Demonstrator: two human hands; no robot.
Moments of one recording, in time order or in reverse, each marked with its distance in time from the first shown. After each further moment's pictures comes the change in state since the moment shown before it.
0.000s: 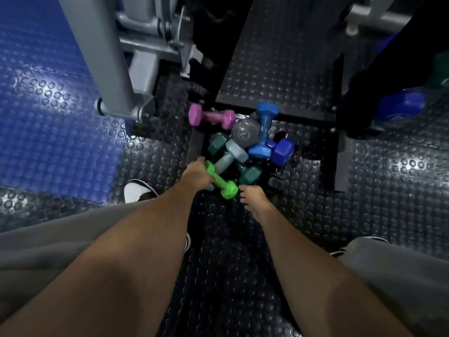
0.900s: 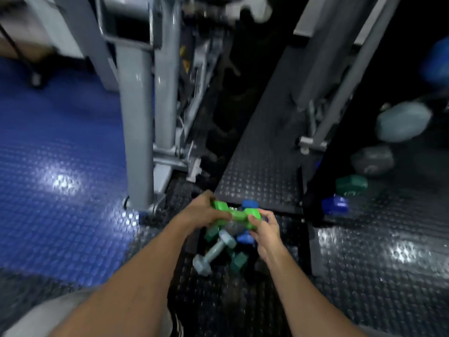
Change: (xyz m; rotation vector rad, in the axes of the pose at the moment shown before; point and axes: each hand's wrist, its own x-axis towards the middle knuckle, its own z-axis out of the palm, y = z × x) left_hand -0.139 0.128 -0.159 -0.432 0.027 0.404; right_hand -0.145 -0.135 -0.067 0.584 0.074 -0.544
